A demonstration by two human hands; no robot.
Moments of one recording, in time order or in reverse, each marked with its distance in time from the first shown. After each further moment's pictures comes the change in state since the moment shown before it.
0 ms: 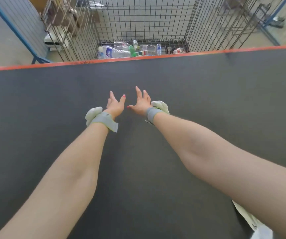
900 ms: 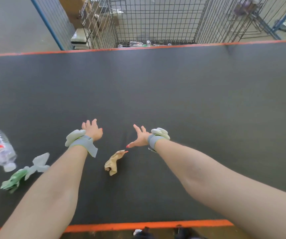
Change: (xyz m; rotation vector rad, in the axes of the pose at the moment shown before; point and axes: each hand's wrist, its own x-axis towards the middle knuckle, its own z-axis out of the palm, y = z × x) left_hand -0.255 -0.215 -0.069 0.591 0.070 -0.135; right_hand -0.281 0.056 0.127 -0.276 -0.484 -0.049
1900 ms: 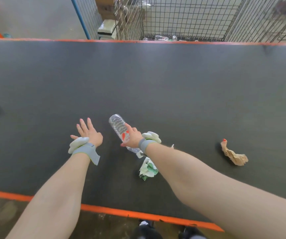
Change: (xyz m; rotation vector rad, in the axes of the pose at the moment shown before) left_hand -0.032 -0.095 0.015 -0.027 0.149 -0.262; right_hand 0.036 -0.094 0.071 0.039 0.086 -0.214
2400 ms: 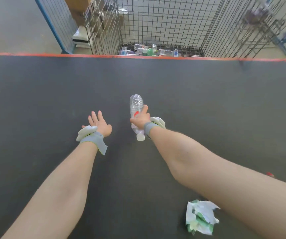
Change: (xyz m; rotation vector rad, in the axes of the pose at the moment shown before) left_hand 0.109 0.201 -0.028 -0.102 -0.131 0.234; right_hand 0.105 0.060 -0.197 0.428 0.369 0.320
